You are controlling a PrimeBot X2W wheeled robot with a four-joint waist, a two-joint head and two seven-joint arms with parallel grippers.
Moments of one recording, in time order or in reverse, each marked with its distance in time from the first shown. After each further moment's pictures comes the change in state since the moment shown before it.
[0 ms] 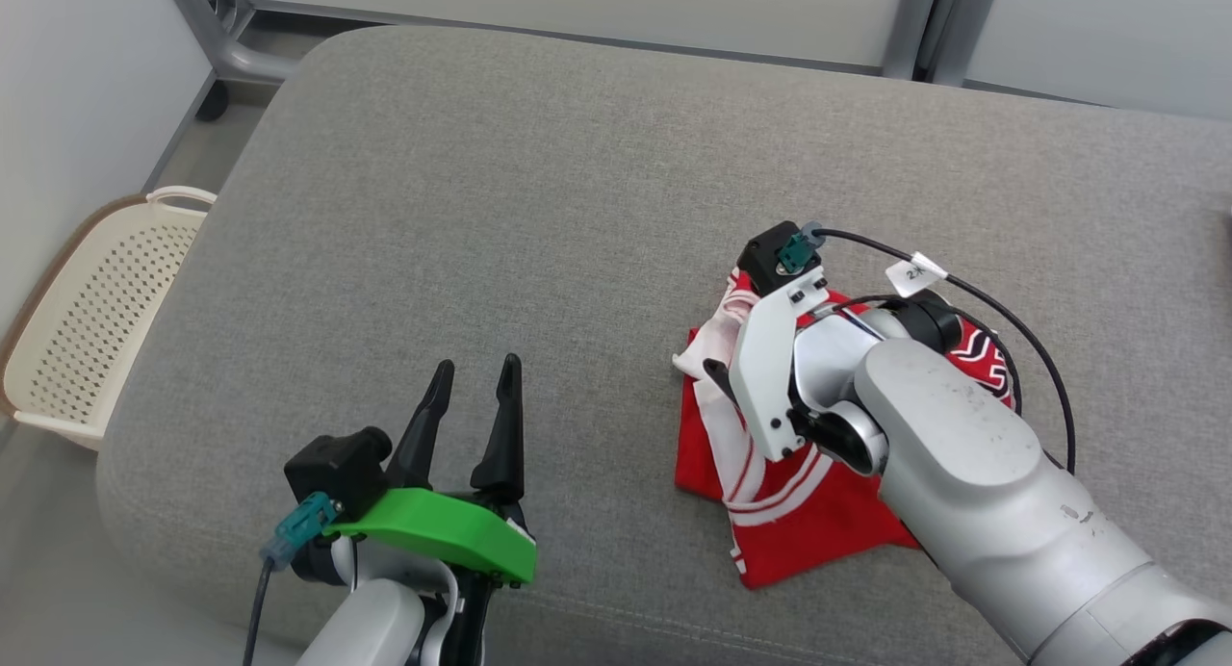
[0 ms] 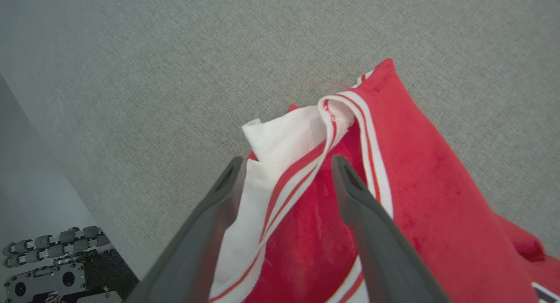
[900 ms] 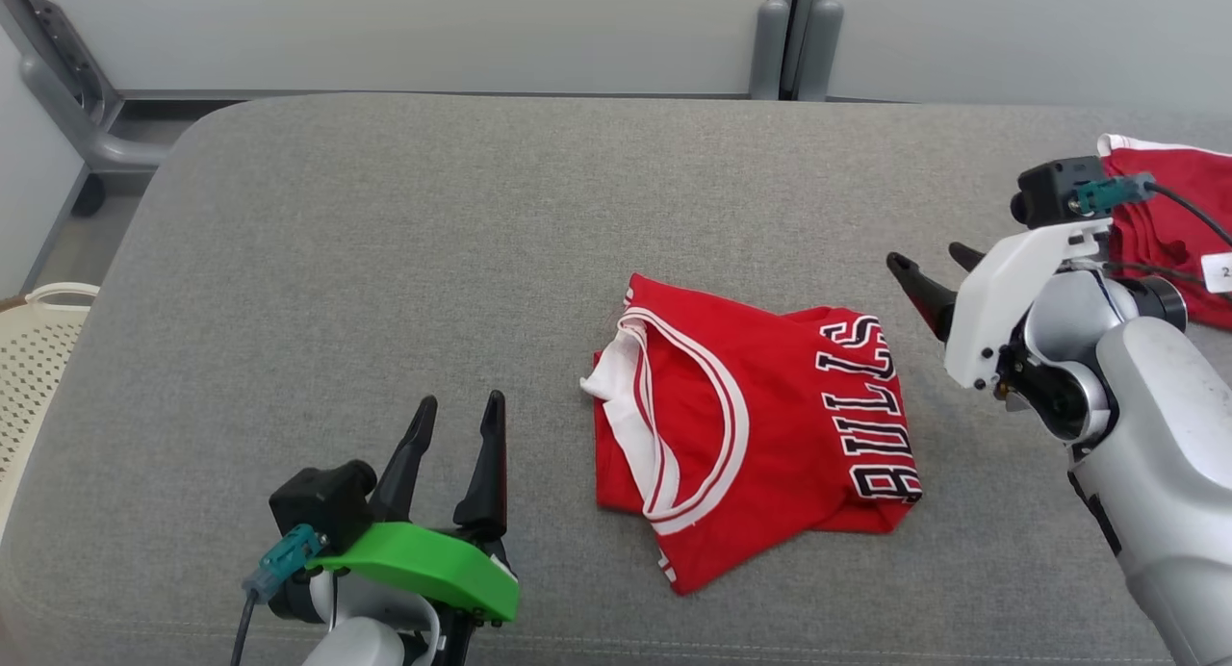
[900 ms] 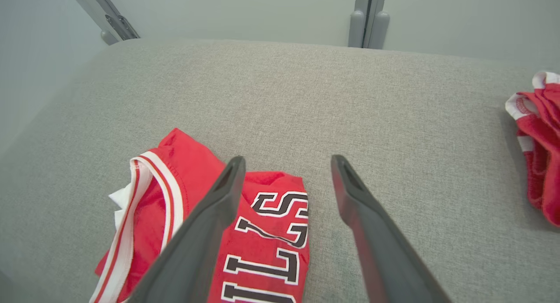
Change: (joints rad) left arm 0.071 0.059 -0.008 -0.077 0.006 0.043 0.035; right arm 0.133 -0.202 -0.324 -0.217 0.146 0.000 -0.114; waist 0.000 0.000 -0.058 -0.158
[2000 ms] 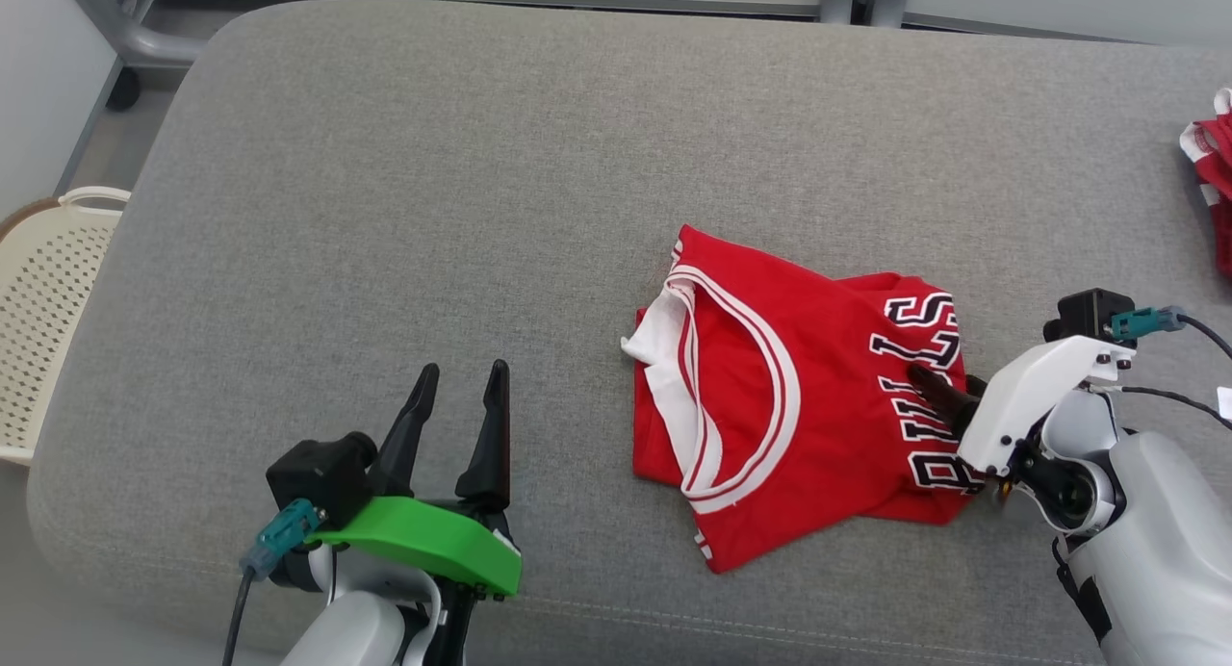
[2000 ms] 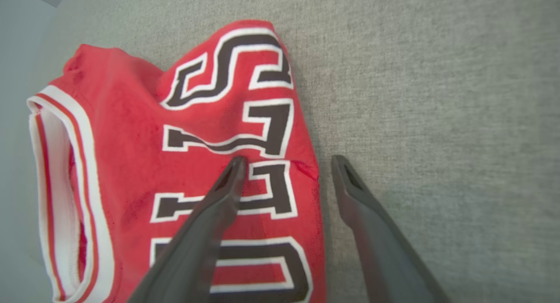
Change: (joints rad) left arm -0.036 0.007 -0.007 -0.030 0.009 0.009 0.011; right arm 0.192 0.103 -0.222 0.090 0.073 0.000 -0.002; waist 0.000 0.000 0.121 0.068
